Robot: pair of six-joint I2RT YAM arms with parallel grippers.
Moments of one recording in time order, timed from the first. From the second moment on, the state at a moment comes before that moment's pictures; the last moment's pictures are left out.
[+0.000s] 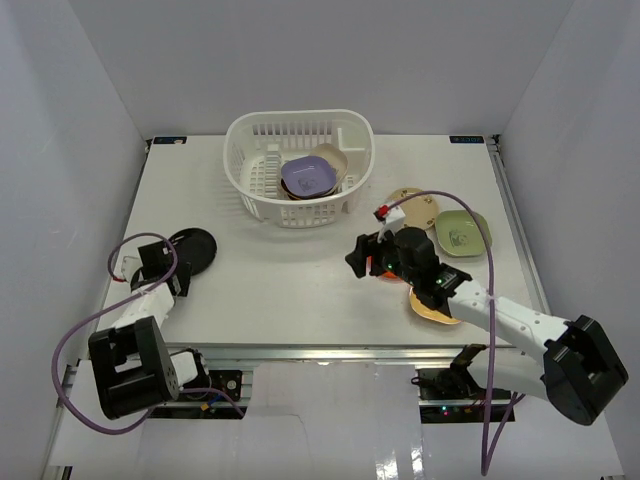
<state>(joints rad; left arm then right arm) 0.29 1.18 0.45 -0.15 -0.10 -1.09 0.73 1.15 0.63 0.13 -0.01 0.28</state>
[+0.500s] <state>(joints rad) 0.30 0.97 0.42 -0.16 0.03 -1.03 0.18 0.97 0.48 0.02 0.08 0.43</state>
